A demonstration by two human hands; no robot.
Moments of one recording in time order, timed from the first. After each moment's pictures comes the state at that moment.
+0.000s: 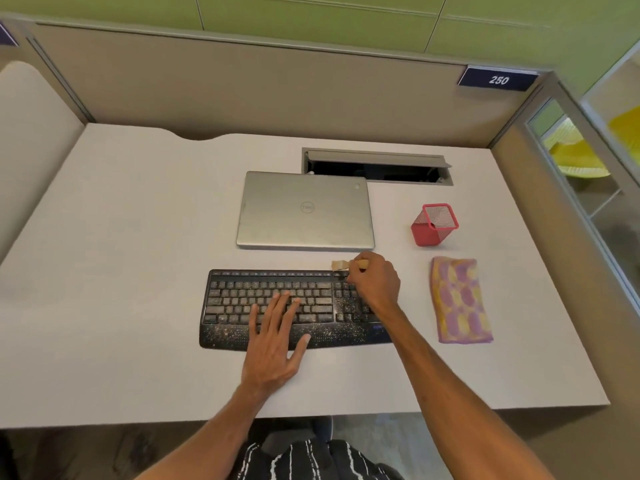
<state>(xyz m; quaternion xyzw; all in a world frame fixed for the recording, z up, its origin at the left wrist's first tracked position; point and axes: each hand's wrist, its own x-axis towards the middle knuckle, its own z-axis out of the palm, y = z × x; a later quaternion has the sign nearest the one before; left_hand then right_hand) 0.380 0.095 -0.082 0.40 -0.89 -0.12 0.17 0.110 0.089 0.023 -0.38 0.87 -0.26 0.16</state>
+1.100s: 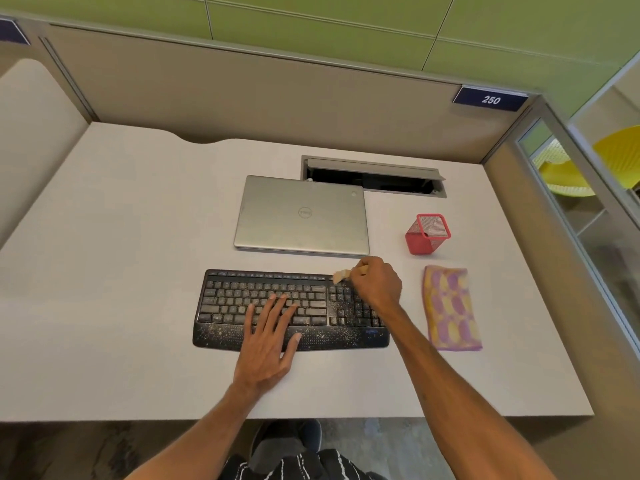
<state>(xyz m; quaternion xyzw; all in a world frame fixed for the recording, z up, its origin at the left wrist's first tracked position) 0.379 0.095 -0.087 0.40 -0.90 -0.10 0.15 0.095 0.094 0.038 -0.41 0.88 -0.19 0.14</state>
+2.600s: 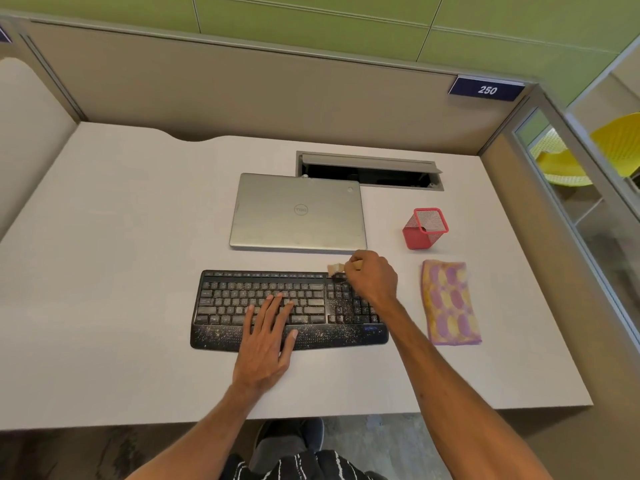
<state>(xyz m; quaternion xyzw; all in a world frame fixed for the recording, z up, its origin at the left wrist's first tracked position) 0.378 0.095 -0.087 0.41 -0.89 -0.12 0.15 0.098 0.087 0.046 -0.42 0.88 -0.18 0.15</state>
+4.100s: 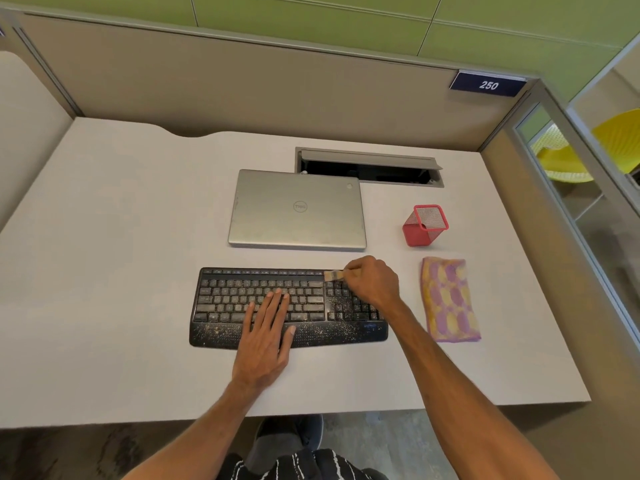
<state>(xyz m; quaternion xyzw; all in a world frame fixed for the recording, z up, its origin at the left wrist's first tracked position) 0.377 0.094 -0.090 0.41 -0.89 -0.12 0.14 0.095 0.099 0.049 -0.46 0.86 -0.14 0.19</state>
